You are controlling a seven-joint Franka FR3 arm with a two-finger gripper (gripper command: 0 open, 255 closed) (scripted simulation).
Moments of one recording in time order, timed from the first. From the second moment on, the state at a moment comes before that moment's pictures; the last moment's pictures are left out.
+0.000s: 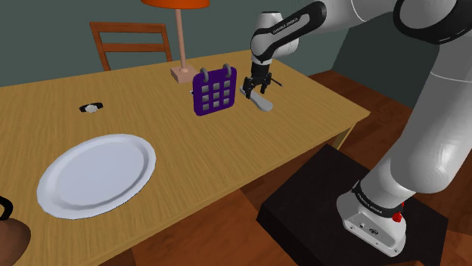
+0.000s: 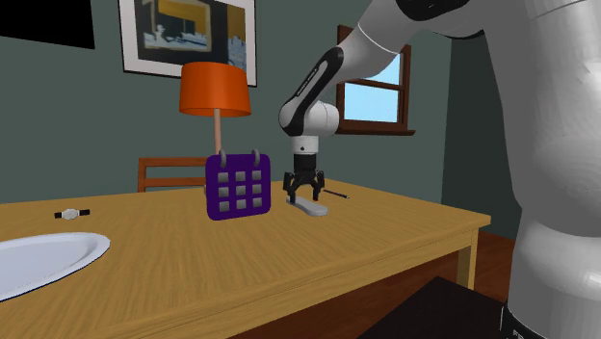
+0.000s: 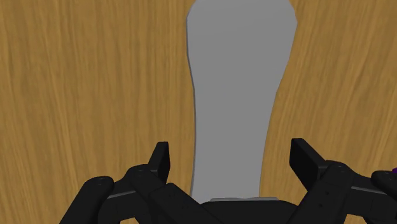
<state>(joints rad) 0.02 0.26 -0.10 -1.98 0.05 2.23 -0.03</state>
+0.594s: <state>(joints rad) 0.02 0.26 -0.10 -1.99 0.06 2.24 -0.03</state>
